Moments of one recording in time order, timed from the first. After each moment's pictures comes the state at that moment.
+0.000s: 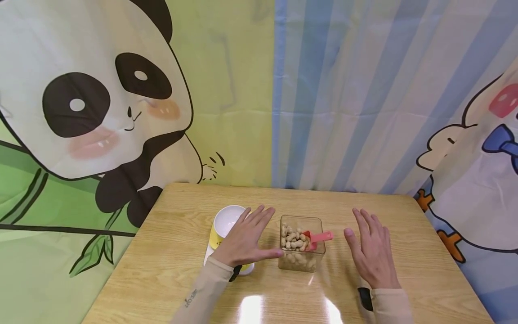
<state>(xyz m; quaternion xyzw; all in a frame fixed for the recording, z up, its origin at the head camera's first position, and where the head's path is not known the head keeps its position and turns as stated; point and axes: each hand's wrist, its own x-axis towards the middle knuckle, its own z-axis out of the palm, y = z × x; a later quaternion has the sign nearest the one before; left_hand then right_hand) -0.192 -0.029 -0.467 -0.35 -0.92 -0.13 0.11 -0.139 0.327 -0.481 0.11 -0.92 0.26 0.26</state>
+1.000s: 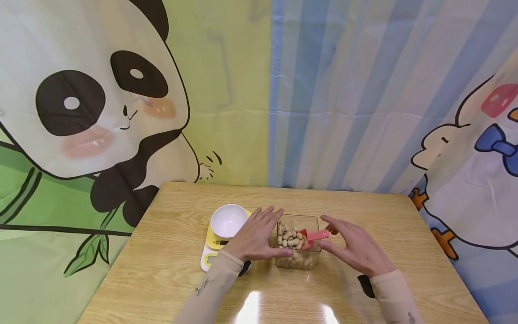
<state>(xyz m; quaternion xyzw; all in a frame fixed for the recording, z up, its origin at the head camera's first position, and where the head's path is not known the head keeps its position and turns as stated) -0.201 0.002 -0.473 -0.36 -0.92 -0.13 0.06 -0.147 0.313 -0.452 0.19 -0.96 0.21 0.08</state>
